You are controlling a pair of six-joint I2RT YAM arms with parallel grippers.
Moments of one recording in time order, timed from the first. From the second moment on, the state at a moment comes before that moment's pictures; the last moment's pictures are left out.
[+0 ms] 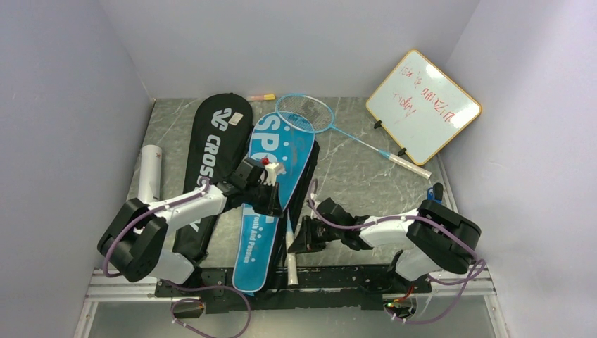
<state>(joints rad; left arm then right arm) -0.66 1.42 0.76 -0.23 0.43 -0.45 0.97 1.45 0.38 0.35 -0.39 1.03</state>
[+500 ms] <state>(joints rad) -0.67 1.35 0.73 -0.12 0.43 -0.53 0.98 1.45 0.40 0.50 -0.36 1.14</state>
